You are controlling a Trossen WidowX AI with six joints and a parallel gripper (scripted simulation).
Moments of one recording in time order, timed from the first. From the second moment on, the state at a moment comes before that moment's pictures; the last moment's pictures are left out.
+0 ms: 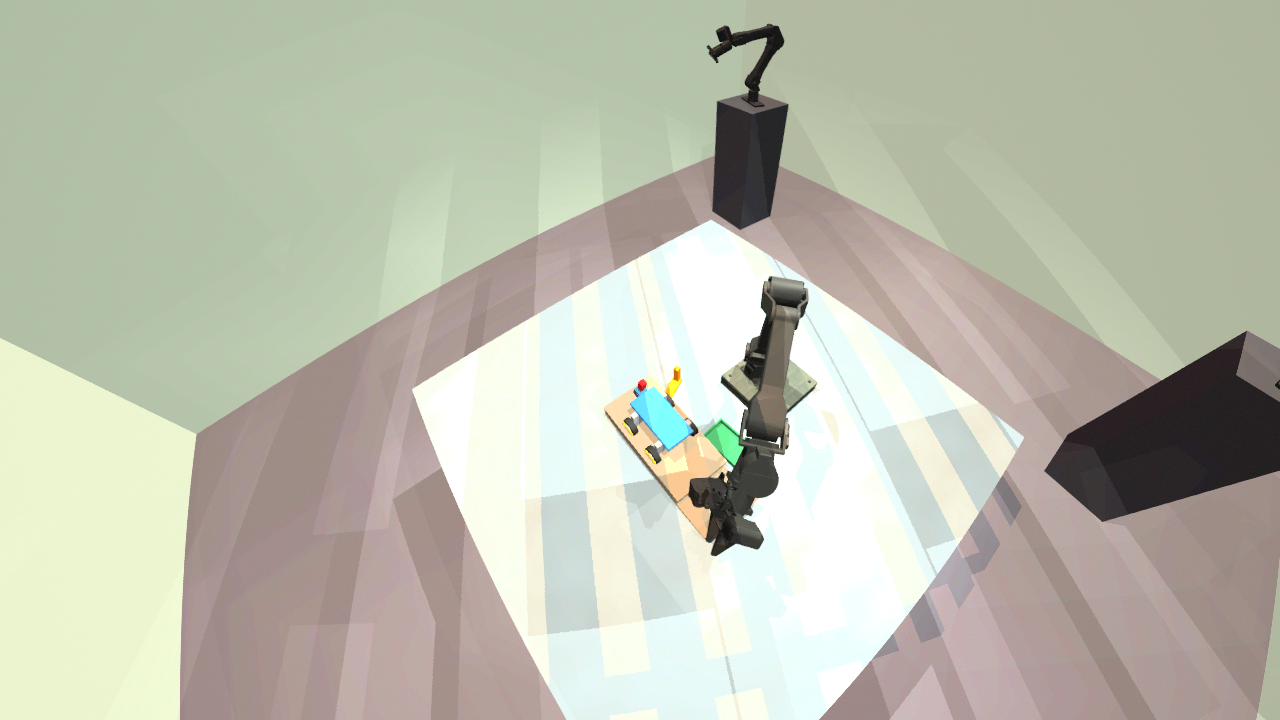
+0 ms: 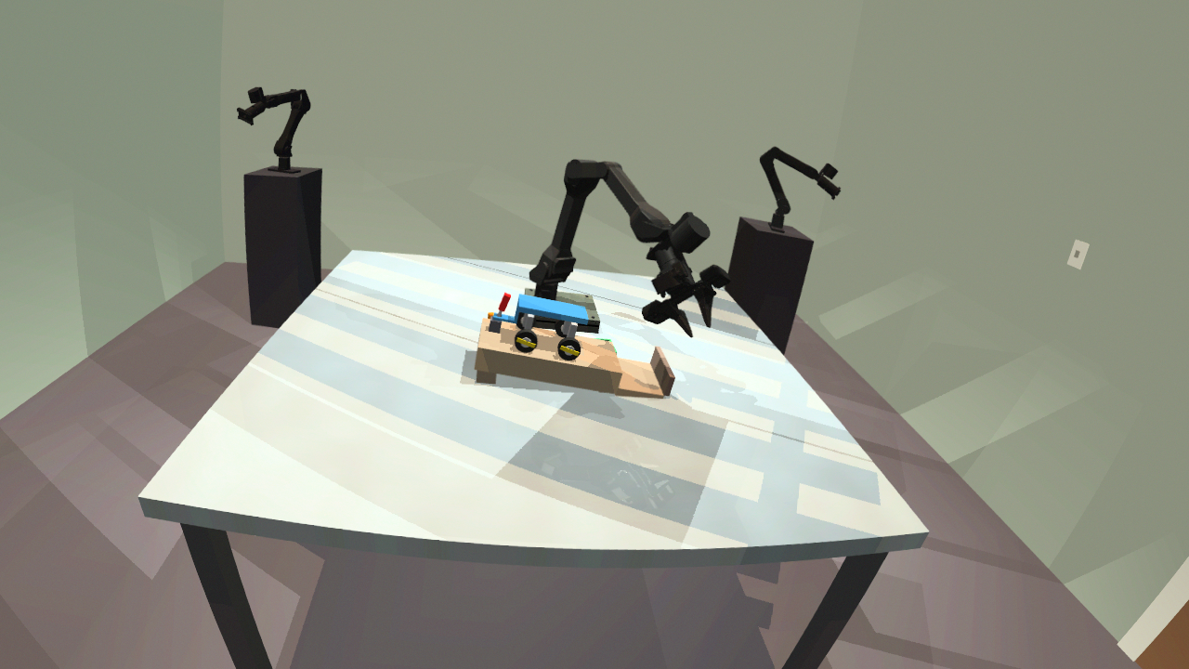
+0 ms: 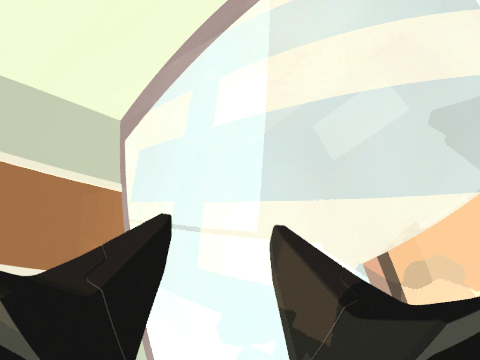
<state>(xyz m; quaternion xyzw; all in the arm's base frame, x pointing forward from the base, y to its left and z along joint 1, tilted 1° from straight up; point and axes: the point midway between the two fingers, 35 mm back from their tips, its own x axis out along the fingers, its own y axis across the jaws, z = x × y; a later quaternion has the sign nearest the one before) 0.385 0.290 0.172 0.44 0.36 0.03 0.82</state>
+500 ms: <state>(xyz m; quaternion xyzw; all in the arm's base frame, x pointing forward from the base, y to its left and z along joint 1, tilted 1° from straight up) 0.424 0.123 0.181 0.38 0.34 -0.11 0.85</state>
